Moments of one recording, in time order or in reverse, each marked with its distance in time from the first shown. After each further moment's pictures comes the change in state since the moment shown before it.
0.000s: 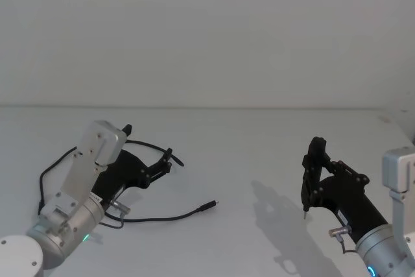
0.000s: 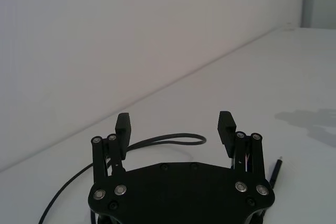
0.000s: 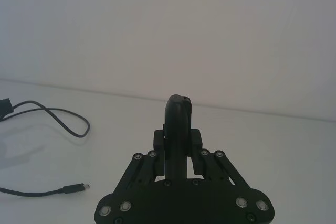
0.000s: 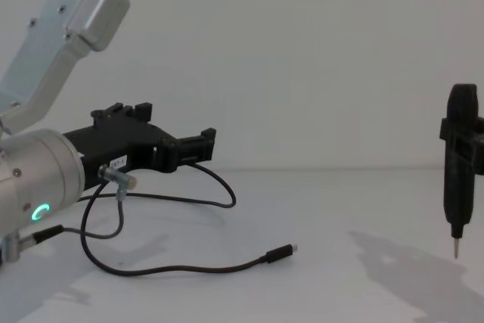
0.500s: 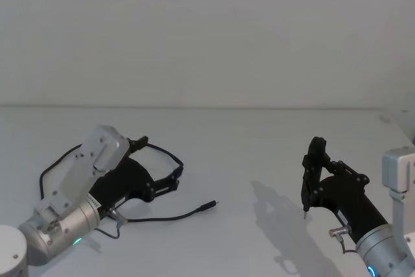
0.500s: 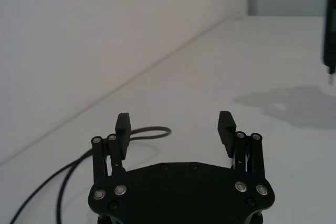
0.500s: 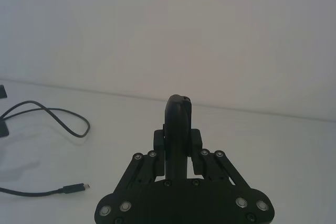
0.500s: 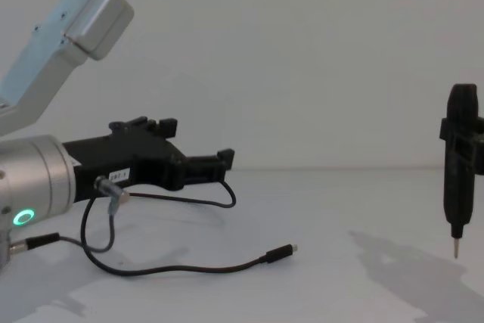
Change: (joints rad) left arm -0.041 0.061 0.016 0.030 -0.067 -0.006 -0.215; right arm 0.000 0.000 0.000 0.000 0.000 0.000 0.000
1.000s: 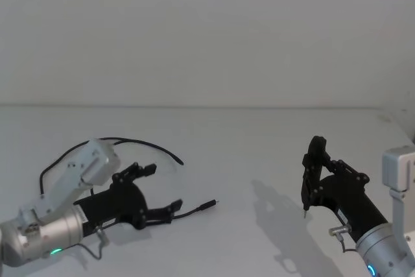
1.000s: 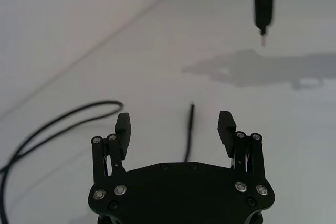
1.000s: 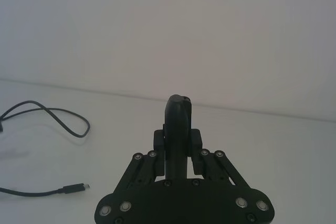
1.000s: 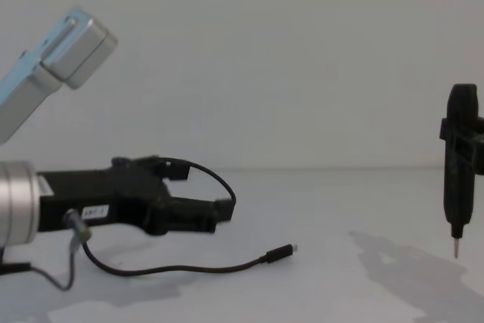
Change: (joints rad) left arm -0.043 0.080 0.023 0.061 -0.086 -0.001 -0.269; right arm 0.000 0.000 0.000 0.000 0.000 0.000 0.000
